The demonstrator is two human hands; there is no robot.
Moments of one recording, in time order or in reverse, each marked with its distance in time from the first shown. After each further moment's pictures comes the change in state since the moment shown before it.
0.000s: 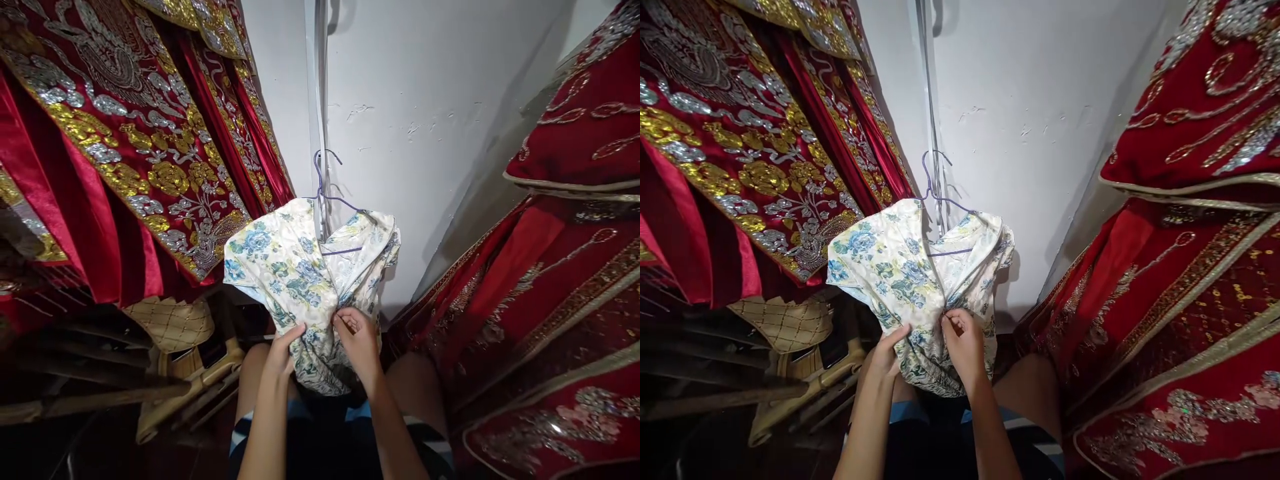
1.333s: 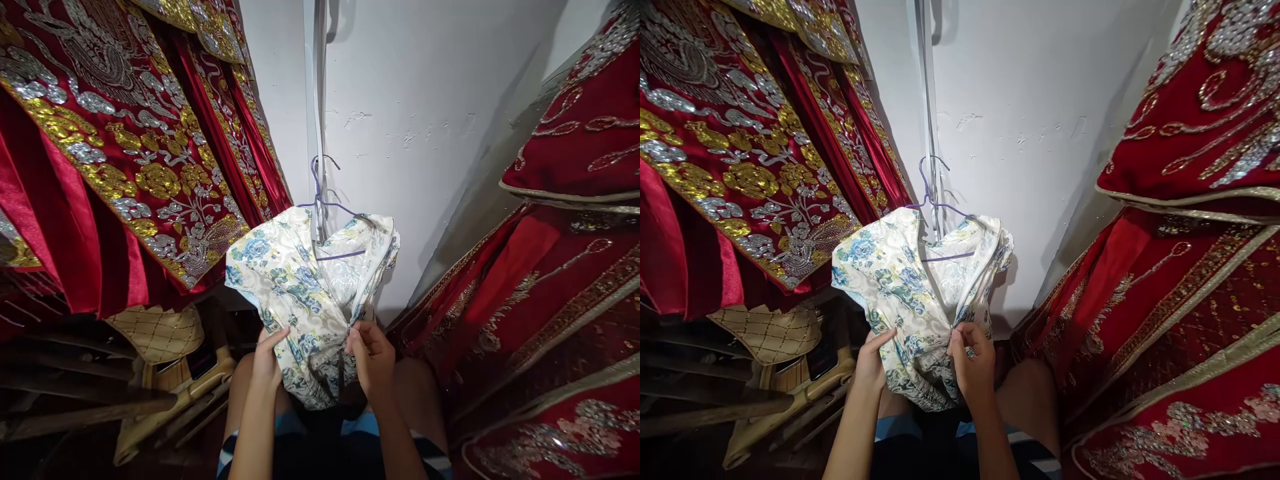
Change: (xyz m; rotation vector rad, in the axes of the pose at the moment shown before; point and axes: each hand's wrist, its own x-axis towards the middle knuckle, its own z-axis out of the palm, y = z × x) left_hand 0.013 0.006 -0.004 -0.152 0.218 0.181; right_hand -0.013 0.006 -0.016 0.100 0.143 -0.178
